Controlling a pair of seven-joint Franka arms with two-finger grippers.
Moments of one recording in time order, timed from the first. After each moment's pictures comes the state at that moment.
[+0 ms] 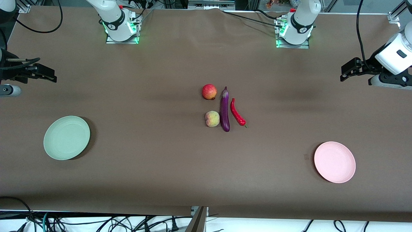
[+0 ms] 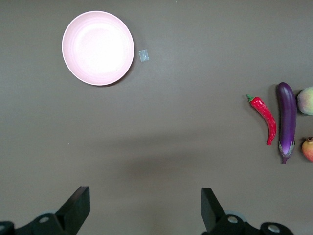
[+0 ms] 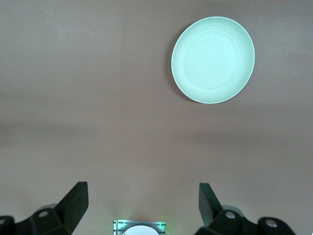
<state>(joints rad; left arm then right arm) -0.02 -0.03 -0.01 -1.67 -0.02 1.60 0.06 -0.03 0.15 0.03 -1.41 -0.04 1.40 -0.05</state>
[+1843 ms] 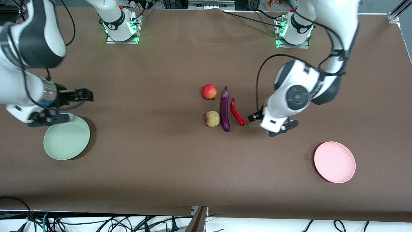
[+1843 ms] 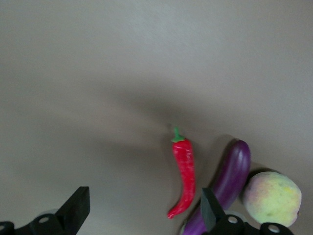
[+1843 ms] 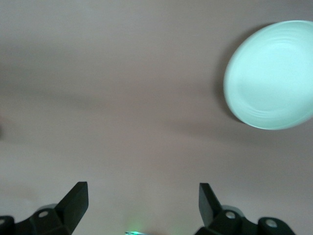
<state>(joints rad) -0.29 0.52 -0.17 -1.62 -0.05 1.99 -0.86 0.09 0.36 0.04 -1.42 0.05 1.52 -0.03</state>
